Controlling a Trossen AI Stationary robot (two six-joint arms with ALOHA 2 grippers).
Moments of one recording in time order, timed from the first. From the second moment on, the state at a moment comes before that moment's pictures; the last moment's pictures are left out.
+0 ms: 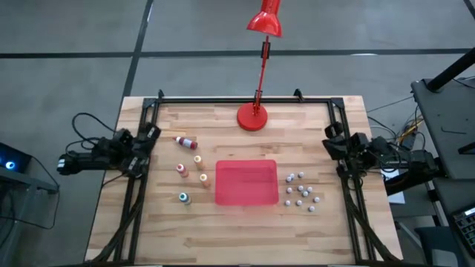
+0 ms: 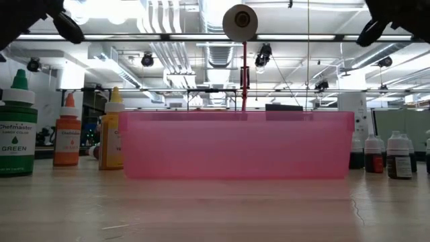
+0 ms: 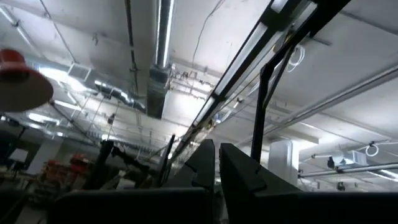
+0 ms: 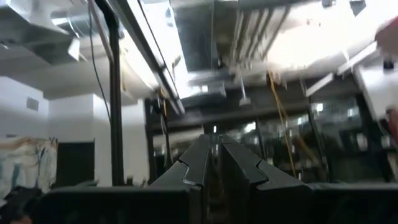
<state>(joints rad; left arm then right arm) 0.00 0.05 0.01 0.73 0.01 -0.33 0.00 0.08 0.01 0.66 0.00 0.21</state>
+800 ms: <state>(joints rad) 0.00 0.11 0.01 0.24 0.00 -0.53 0.00 0.08 0.01 0.13 0.00 0.29</state>
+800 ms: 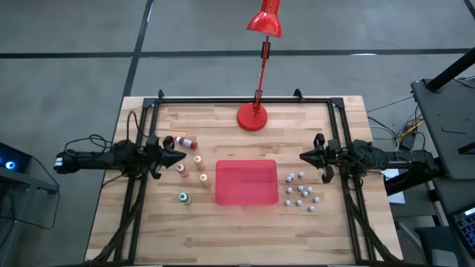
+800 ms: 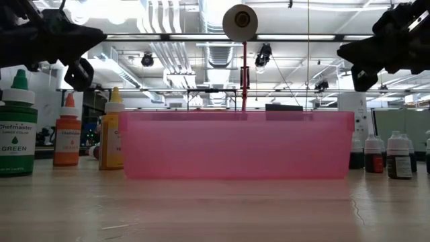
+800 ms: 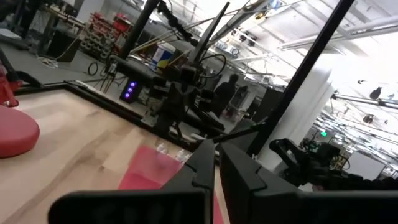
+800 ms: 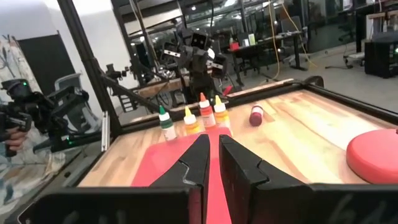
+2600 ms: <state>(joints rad) 0.00 0.11 0.02 0.59 -0.03 -0.55 0.00 0.08 0.01 0.60 0.00 0.29</state>
